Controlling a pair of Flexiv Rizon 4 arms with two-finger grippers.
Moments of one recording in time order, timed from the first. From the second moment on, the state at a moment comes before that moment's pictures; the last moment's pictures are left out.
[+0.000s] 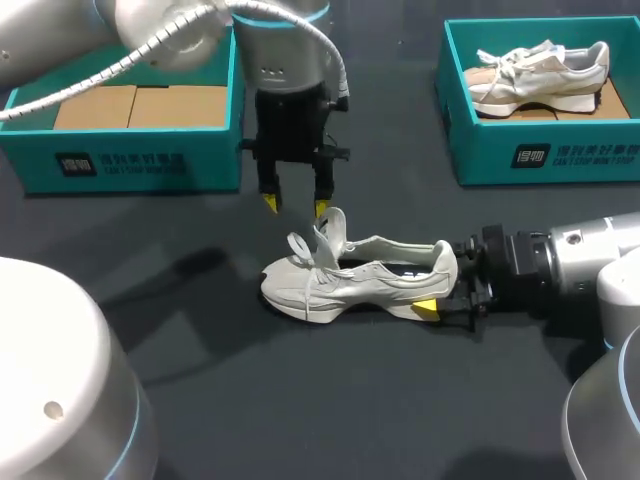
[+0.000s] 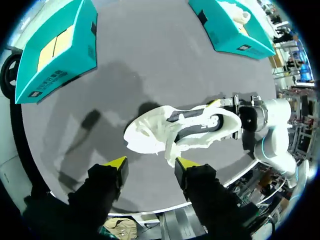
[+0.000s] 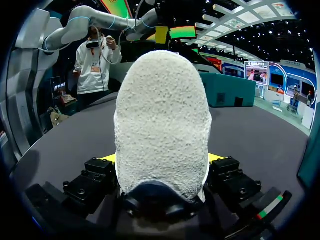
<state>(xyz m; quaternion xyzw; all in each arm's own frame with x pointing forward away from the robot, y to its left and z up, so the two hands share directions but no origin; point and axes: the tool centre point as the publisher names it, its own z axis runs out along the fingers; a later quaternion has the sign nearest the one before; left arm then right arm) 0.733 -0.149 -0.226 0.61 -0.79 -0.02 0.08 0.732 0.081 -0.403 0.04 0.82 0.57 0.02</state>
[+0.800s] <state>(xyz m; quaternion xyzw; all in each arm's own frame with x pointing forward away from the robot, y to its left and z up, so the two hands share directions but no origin) 0.722 -0.179 -0.208 0.27 -0.96 0.00 0.08 0.732 0.081 -0.403 0.04 0.82 0.57 0.02</state>
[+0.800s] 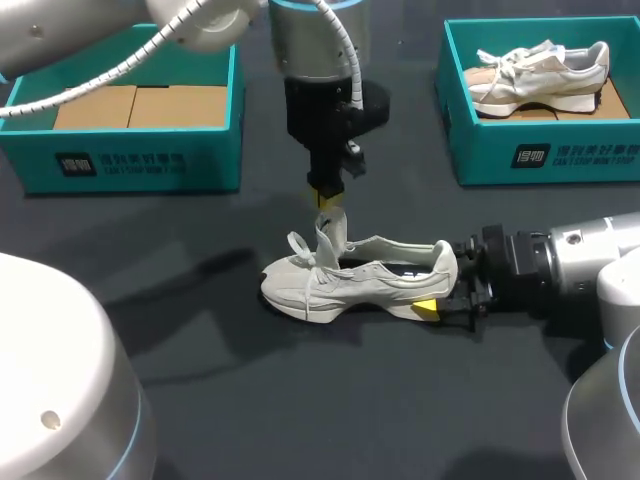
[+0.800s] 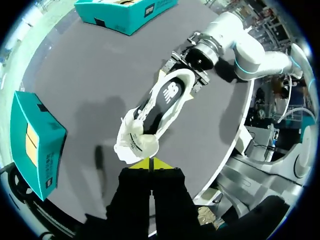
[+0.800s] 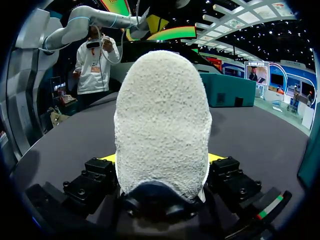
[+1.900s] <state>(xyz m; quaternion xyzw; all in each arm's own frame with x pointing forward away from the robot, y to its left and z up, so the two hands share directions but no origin) 0.707 -0.224 -0.247 0.02 -0.99 0.08 0.06 0.732 0.081 -0.403 0.04 0.82 0.57 0.02</state>
